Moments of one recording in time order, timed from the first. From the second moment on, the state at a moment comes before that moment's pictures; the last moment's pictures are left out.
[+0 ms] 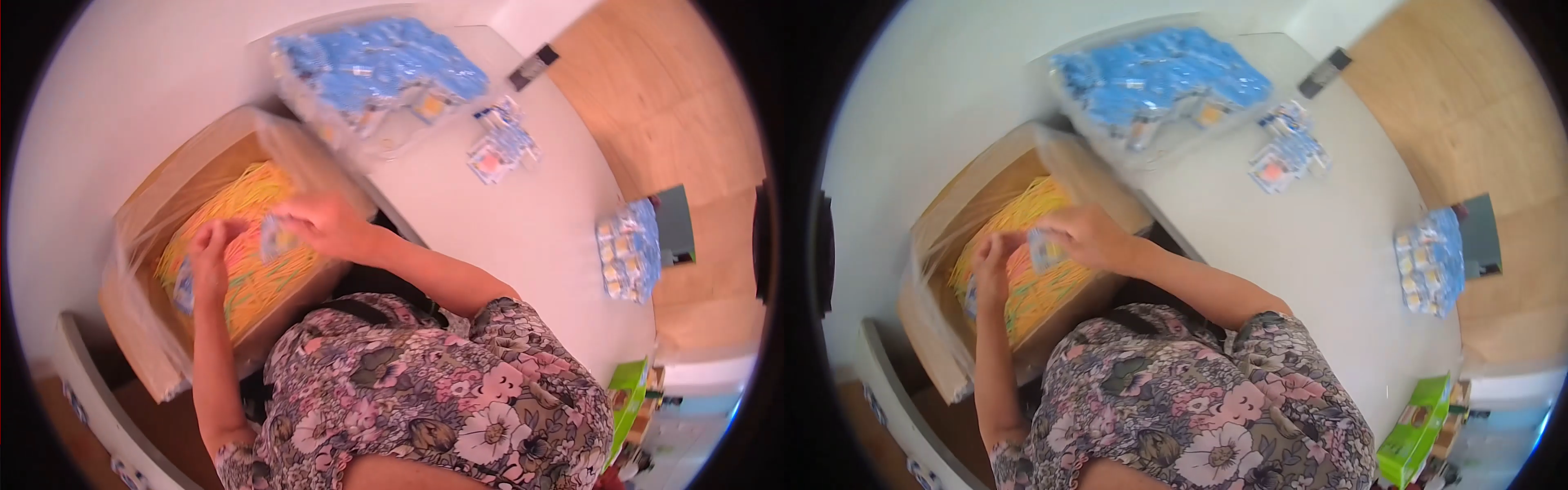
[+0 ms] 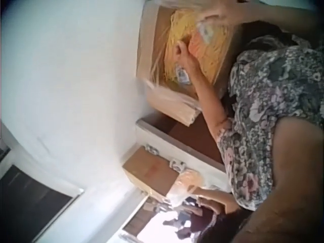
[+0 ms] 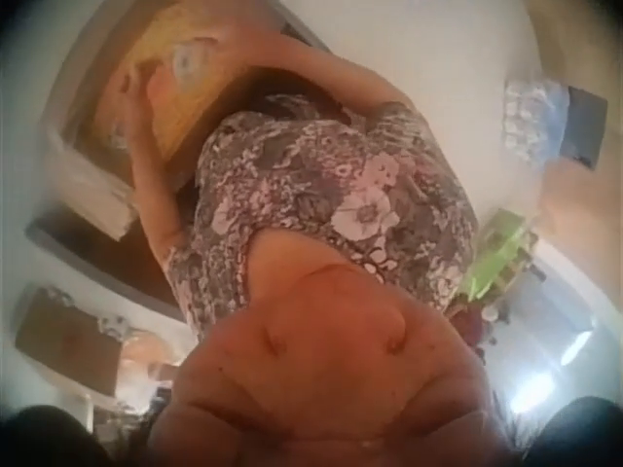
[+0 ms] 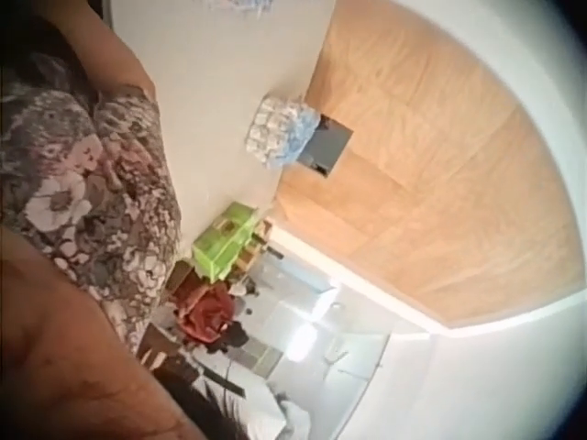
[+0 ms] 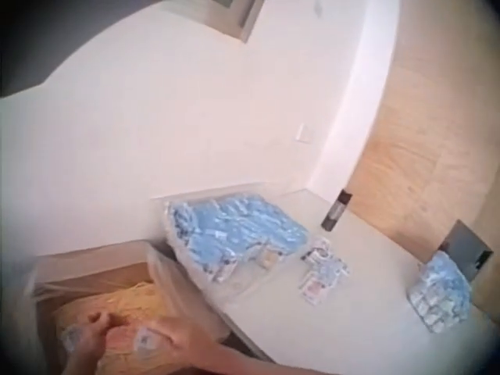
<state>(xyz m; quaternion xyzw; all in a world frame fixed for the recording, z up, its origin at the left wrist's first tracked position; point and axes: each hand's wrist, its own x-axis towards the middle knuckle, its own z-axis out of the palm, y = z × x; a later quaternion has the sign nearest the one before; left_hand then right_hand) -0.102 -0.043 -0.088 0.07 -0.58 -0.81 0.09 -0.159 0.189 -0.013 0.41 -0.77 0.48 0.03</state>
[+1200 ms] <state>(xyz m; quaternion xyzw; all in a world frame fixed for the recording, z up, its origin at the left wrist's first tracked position) -0.065 -0.157 -0.121 0.28 -0.93 -0.24 -0.07 -0.164 0.193 -0.056 0.55 -0.78 0.30 0.08</state>
